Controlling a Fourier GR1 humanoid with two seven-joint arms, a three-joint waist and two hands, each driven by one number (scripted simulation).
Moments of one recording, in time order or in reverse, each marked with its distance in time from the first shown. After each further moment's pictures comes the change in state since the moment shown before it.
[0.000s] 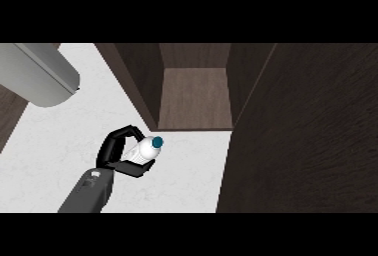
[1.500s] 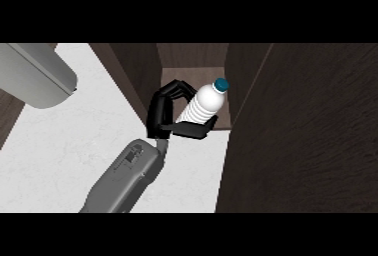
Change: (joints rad) left arm -0.145 -0.082 -0.525 -0.550 0.494 0.611 0.571; right arm 0.076 -0.052 0.041 -0.012 0.002 -0.041 -0.069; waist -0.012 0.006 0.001
